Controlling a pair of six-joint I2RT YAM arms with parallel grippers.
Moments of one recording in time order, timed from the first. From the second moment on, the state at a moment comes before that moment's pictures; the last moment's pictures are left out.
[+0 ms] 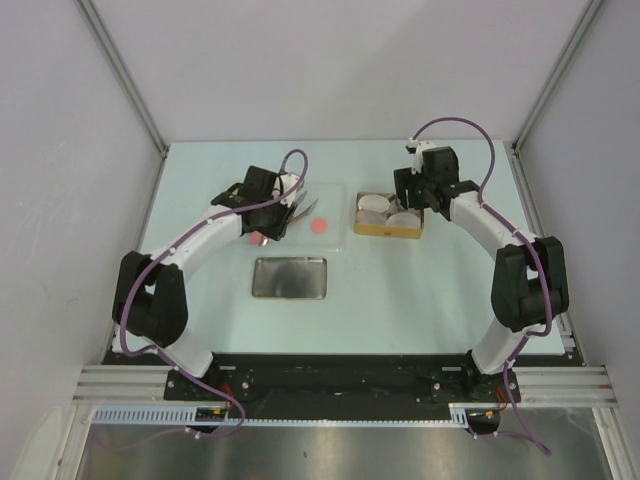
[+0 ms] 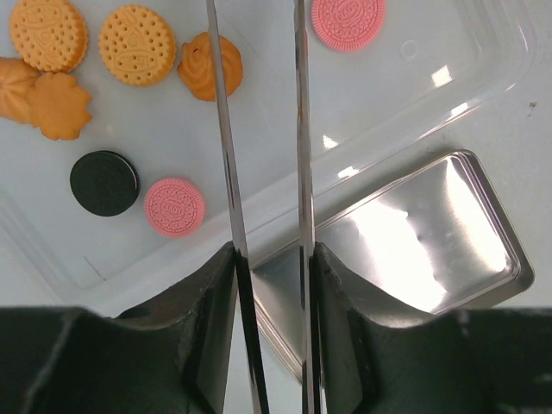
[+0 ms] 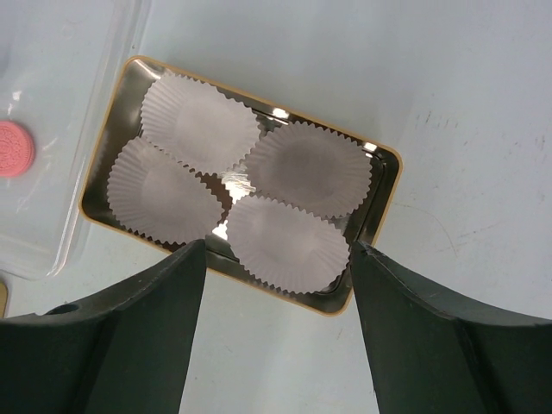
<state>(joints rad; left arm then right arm) -0.40 1.62 1.22 -0.55 0.06 0.17 0.25 1.71 1.30 -0.30 -0.05 0.03</state>
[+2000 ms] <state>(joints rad) -0.39 1.80 1.13 -0.41 -0.05 0.27 0.25 1.71 1.29 -0.29 -0.09 0.03</state>
